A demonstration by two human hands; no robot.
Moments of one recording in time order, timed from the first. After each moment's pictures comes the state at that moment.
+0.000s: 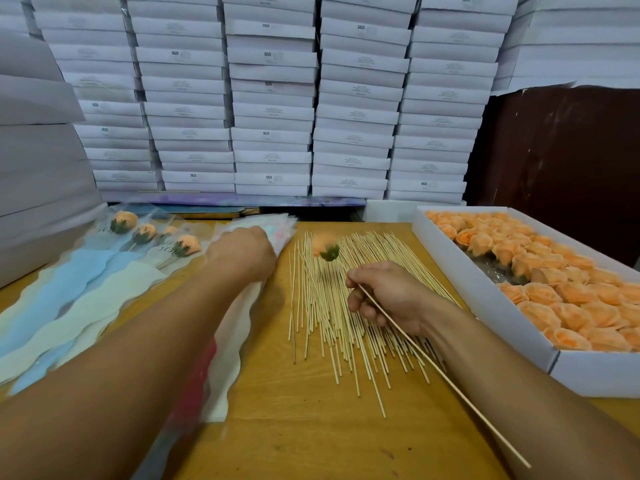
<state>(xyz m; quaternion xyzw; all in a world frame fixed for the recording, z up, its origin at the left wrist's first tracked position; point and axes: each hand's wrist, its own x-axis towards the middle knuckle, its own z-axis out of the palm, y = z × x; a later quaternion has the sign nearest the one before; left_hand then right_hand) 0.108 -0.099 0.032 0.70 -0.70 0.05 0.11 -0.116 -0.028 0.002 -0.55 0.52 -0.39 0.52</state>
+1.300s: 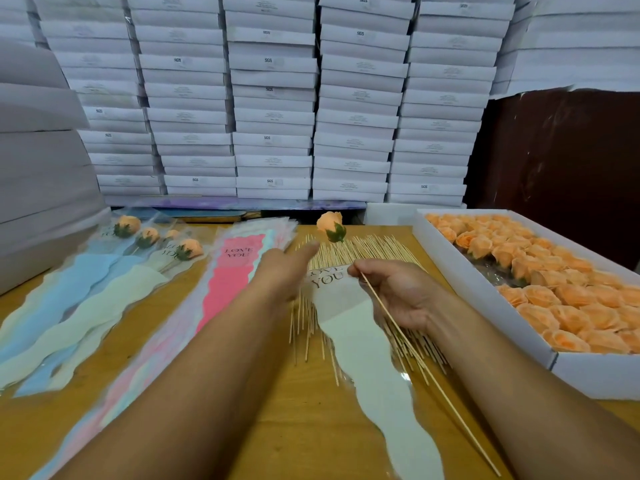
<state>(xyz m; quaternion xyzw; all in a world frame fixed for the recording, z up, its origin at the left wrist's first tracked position) 0.059 -0.039 0.031 0.60 -0.47 -0.48 0.44 -0.121 -0.026 0.012 -0.41 0.44 -0.47 0.65</state>
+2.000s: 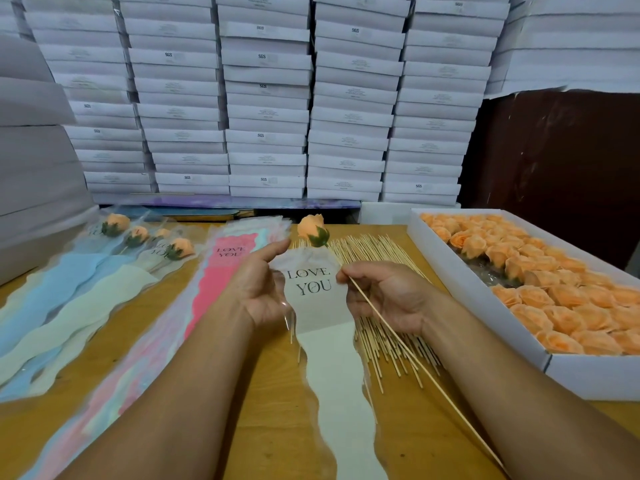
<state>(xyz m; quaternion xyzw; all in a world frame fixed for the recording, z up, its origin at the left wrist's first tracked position) 0.082 -0.065 0.003 0.32 -0.29 -0.80 0.41 -0.120 -0.026 0.010 -0.46 0.41 -0.45 0.65</state>
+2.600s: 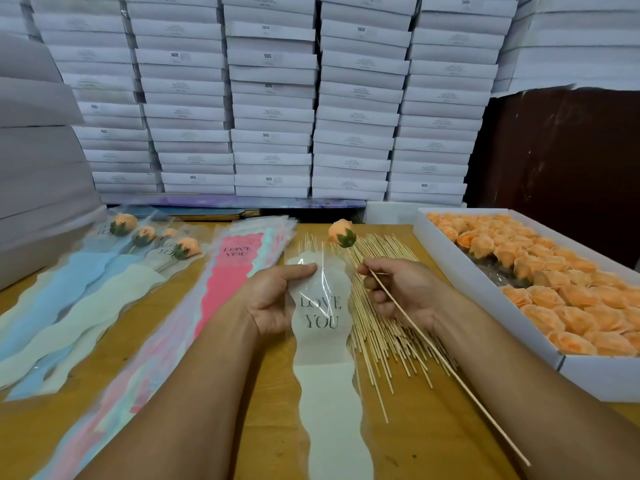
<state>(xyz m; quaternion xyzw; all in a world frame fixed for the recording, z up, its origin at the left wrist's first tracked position) 0.085 -0.065 -0.008 0.37 -0.36 -0.77 0.38 -0.134 -0.041 0.003 -0.43 0.49 -0.44 0.61</state>
